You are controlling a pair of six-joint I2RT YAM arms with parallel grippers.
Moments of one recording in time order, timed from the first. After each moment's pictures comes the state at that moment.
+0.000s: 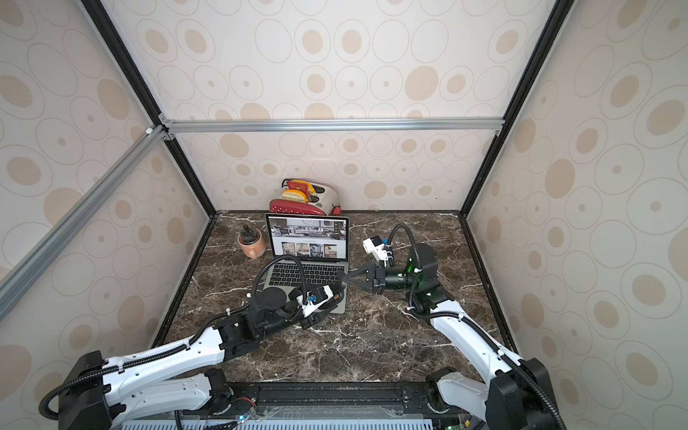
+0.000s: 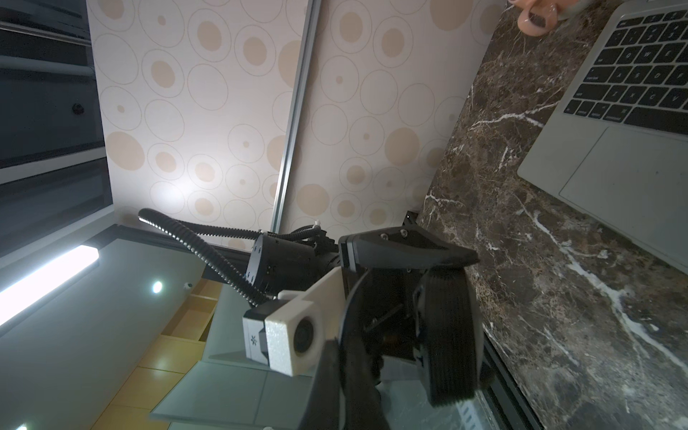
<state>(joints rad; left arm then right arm) -0.97 1.05 0.63 0.11 -0.04 0.38 0.47 1.13 0.73 0.32 -1.22 1.19</state>
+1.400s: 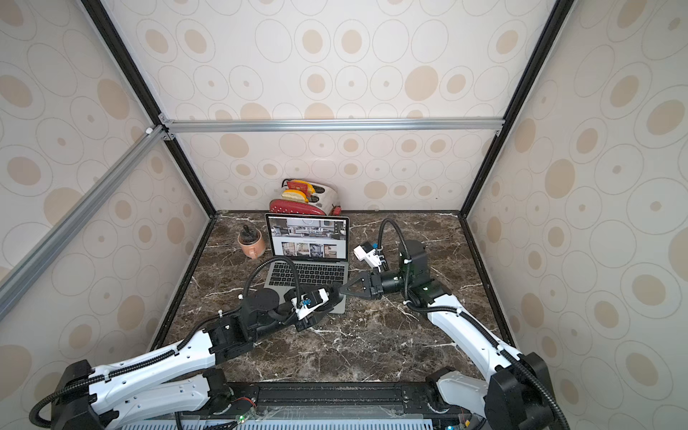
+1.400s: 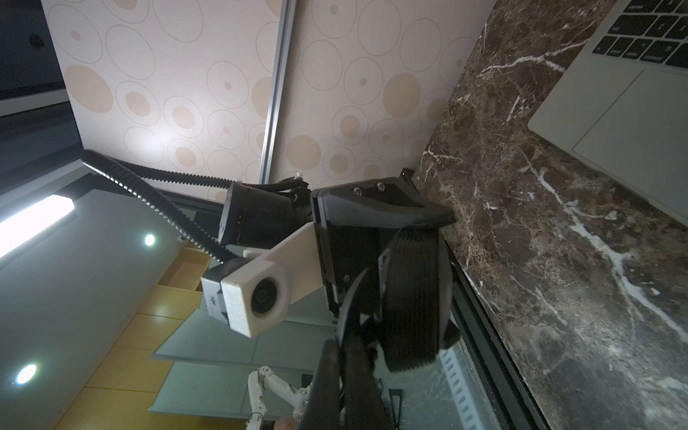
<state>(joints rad) -0.97 0.98 0.63 0.05 -0.01 0.41 0.50 1.17 0.82 0.01 -1.29 0.90</state>
